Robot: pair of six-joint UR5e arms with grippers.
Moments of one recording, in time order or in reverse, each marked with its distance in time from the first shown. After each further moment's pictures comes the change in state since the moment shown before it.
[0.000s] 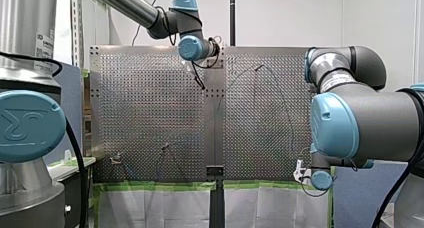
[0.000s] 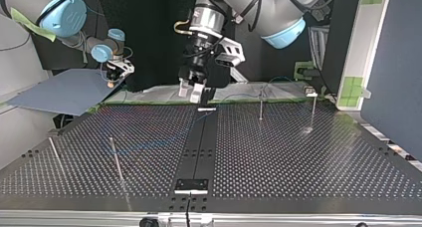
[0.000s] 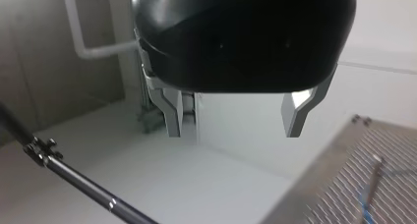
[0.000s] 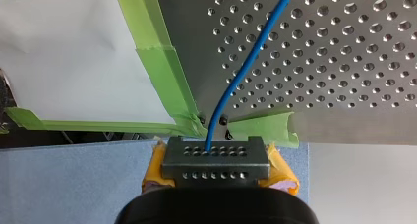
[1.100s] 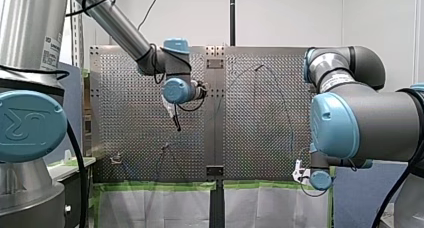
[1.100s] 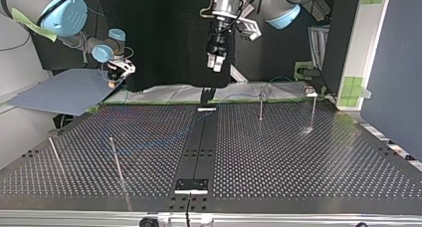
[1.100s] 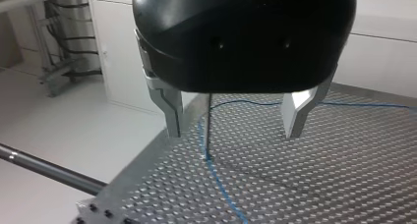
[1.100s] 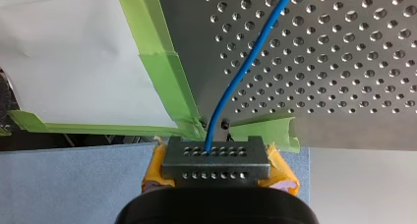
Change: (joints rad) left arm 0.010 -0.056 -0.325 0.182 -0.048 0.142; right arm 0.007 0.000 0.000 0.003 0.000 -0.001
